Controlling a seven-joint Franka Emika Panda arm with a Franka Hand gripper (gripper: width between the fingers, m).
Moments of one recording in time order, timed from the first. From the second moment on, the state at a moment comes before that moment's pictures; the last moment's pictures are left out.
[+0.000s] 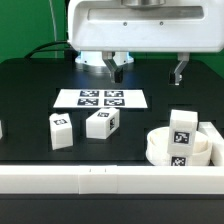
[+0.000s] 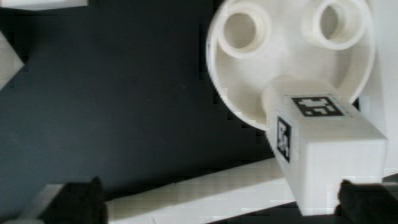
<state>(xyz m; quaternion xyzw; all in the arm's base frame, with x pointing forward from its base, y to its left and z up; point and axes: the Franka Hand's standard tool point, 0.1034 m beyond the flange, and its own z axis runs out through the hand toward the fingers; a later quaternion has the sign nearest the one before) 0.608 0.027 0.125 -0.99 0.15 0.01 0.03</state>
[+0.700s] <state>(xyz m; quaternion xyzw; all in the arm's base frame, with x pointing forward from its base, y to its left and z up) 0.590 0.008 0.116 -0.99 0.15 0.02 0.03</state>
